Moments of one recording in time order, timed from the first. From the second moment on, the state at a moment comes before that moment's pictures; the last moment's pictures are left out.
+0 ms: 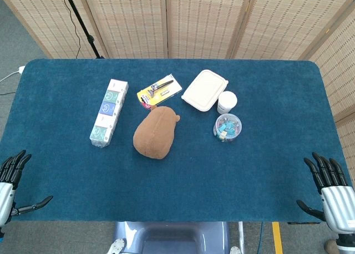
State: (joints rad) left arm 0.02 -1.13 0.02 -1.65 1.68 1.63 -0.21; right arm -0.02 -0.99 0.00 -1.79 -1.71 1.62 -0.08
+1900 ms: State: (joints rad) left arm -0.81 -1.98 -0.41 -1.05 1.25 1.06 0.21; right arm 0.04 -0.94 -0.02 -1.77 -1.68 1.50 0.11
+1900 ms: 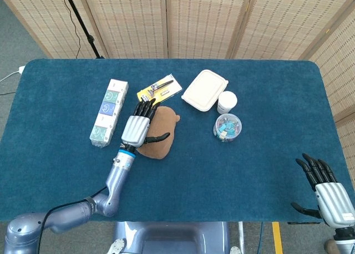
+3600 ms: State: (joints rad) left arm -0.85 -1.98 -0.34 -1.00 1.36 1.22 0.02; right arm 0.04 -0.91 -0.05 -1.80 -1.70 1.50 0.15
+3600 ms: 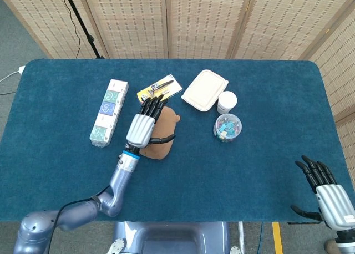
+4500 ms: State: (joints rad) left arm -0.35 -1.20 0.03 -1.62 1.46 1.38 0.06; right arm 0.02 -0.93 -0.06 -1.83 -1.73 1.53 0.06
